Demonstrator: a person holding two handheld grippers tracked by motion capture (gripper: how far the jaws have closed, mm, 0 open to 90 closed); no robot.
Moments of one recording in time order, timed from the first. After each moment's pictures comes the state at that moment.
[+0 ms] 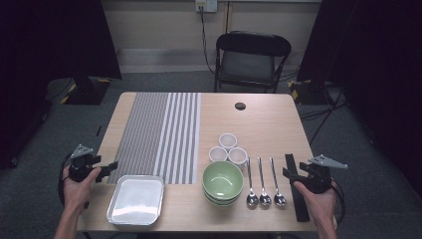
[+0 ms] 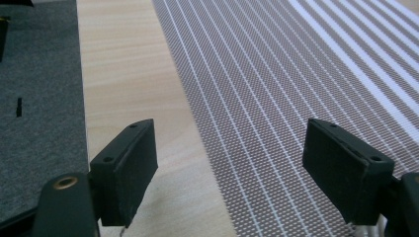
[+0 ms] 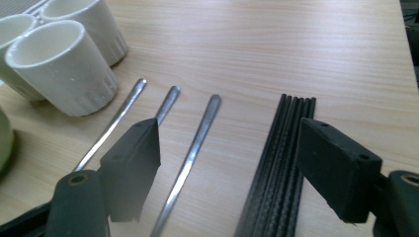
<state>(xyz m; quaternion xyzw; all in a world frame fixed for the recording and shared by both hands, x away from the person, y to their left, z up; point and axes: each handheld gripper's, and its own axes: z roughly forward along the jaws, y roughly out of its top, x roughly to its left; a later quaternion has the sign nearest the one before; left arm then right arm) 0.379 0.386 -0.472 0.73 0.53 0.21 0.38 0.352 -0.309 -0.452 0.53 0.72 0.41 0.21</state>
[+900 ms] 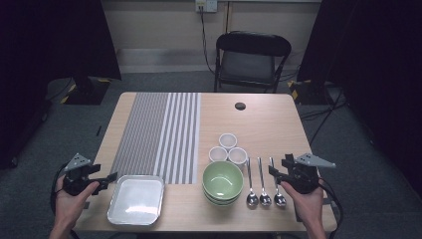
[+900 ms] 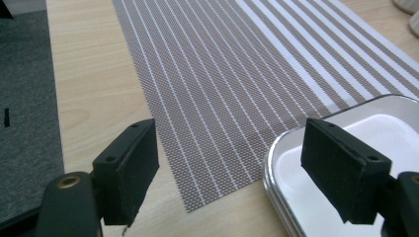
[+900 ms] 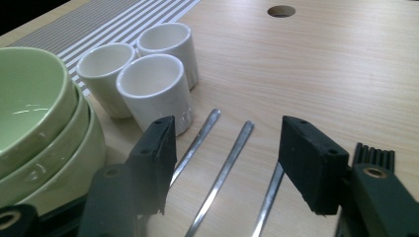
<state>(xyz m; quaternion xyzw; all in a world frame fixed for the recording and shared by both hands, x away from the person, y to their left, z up) 0.331 0.368 -0.446 0.75 0.50 0.20 0.39 0.340 -0.261 -0.424 0.47 0.73 0.44 0.21</state>
